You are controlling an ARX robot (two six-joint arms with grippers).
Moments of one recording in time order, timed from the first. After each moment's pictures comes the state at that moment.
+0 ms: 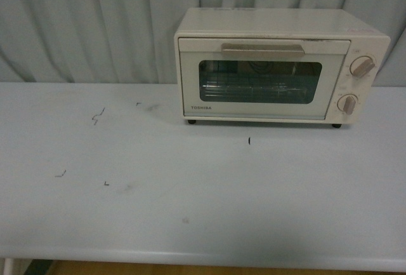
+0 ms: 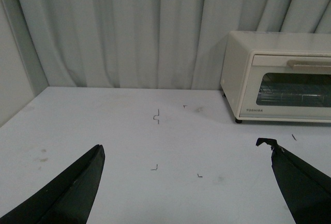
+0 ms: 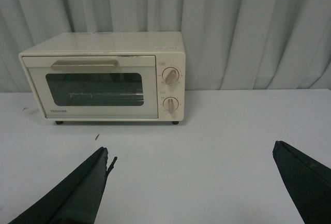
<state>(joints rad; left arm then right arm) 0.00 0.01 0.01 0.00 0.00 -0.01 0.00 0.00 0.01 0.00 0.00 -0.01</state>
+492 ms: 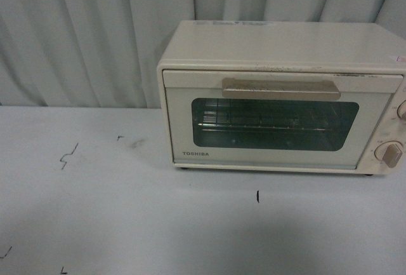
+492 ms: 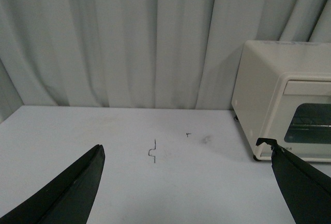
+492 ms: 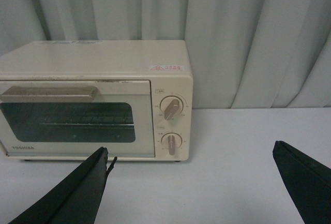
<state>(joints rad) 0.00 0.01 0.01 -0.01 0.00 -0.01 0.00 0.00 0.01 -0.01 0.00 -0.01</state>
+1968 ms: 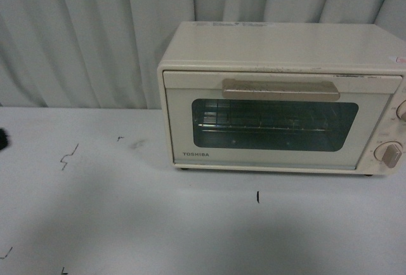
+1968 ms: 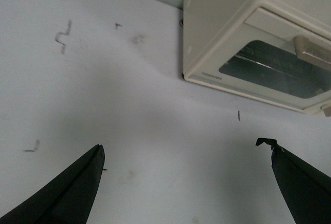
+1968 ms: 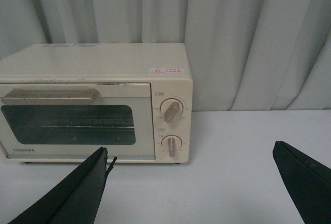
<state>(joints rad) -0.25 0.78 0.39 -0.12 0.00 -0.46 0.00 0.00 0.01 0.00 0.00 -0.01</state>
